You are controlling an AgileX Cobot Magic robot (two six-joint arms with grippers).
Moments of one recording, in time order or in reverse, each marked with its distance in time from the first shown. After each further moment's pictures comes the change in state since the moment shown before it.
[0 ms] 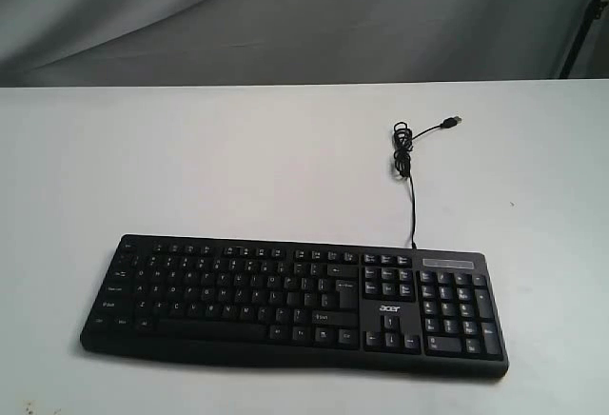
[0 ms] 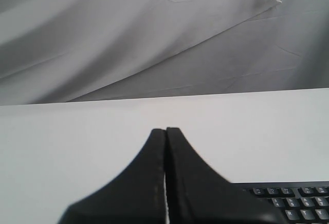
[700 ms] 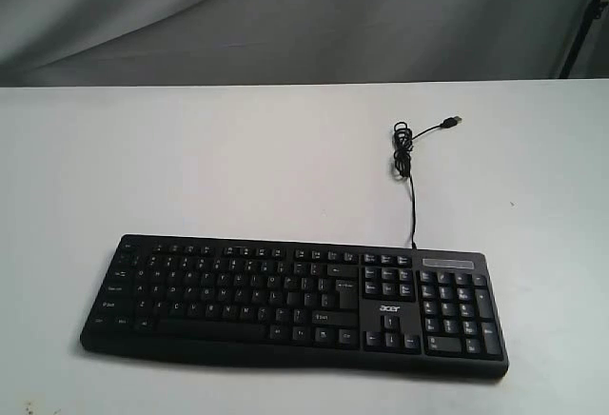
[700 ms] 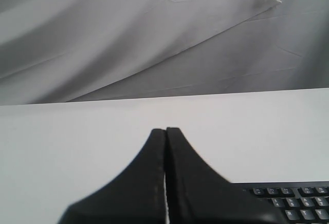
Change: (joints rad) left arm 0.000 0.000 0.000 0.000 0.000 0.000; right arm -0.008 0.534 -0.646 -0.713 0.477 0.013
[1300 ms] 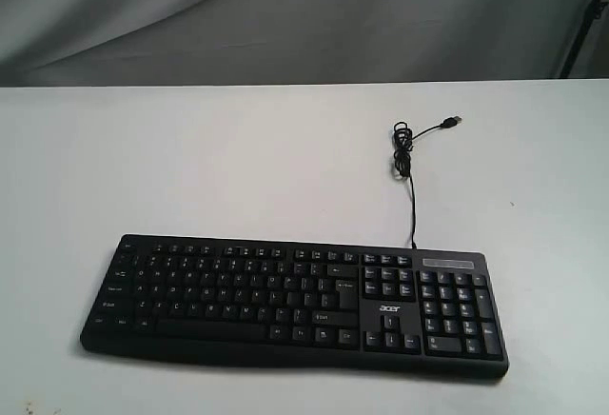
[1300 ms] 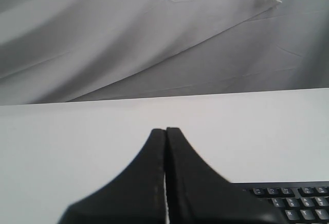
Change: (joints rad) left arm 0.000 0.000 0.000 0.000 0.000 0.000; right arm -0.028 0.320 -0.440 1.620 0.828 -1.514
